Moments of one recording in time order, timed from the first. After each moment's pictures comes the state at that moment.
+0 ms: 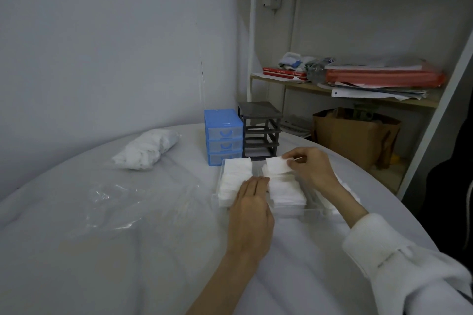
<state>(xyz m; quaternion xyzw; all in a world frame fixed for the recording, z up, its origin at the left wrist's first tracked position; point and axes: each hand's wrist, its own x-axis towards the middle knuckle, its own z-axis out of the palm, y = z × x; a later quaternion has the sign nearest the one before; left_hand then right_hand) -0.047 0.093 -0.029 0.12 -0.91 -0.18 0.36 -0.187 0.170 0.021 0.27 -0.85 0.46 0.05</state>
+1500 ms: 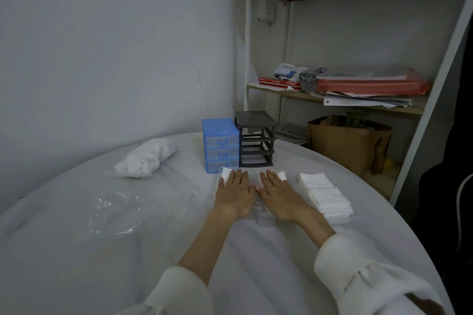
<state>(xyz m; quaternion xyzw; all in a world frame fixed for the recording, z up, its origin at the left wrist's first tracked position) -0.087 0.040 -0.007 0.18 -0.98 -0.12 0.00 -0.151 0.149 -0.010 0.37 -0.91 0.13 -0.09</state>
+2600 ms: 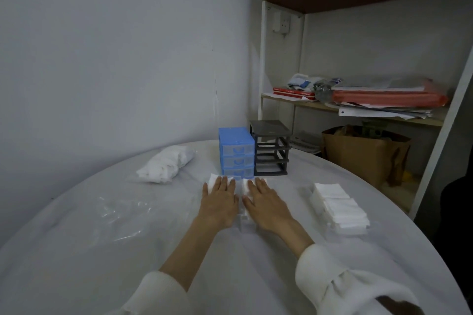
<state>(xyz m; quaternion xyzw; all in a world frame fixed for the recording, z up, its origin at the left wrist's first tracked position) -0.042 0.000 -0.002 0.22 -0.97 -0.03 0.02 -0.110 0.107 -0.005 0.41 -0.90 0.16 -0.04</state>
